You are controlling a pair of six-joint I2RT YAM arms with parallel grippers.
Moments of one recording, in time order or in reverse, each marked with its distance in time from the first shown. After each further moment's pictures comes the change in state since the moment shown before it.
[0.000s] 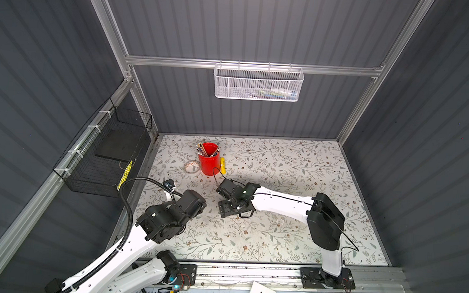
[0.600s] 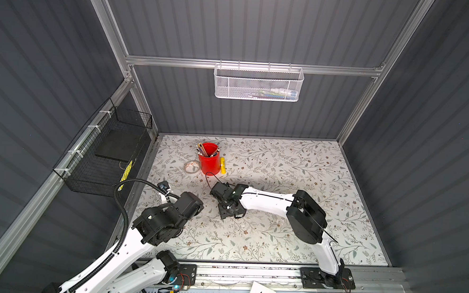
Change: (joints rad) left arm 0.001 -0.025 0.000 -0.048 -0.047 -0.030; right arm 0.000 0.172 0.109 -0.045 0.029 0.010
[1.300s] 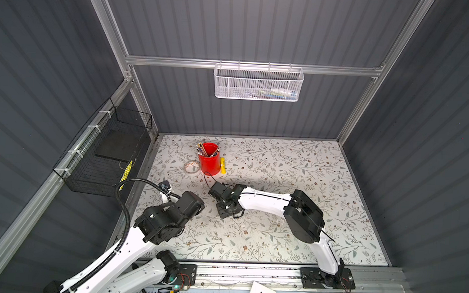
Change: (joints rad) left arm 0.000 0.016 0.000 0.002 0.001 0.000; right arm 0.000 0.021 0.015 0.044 -0.019 -0.110
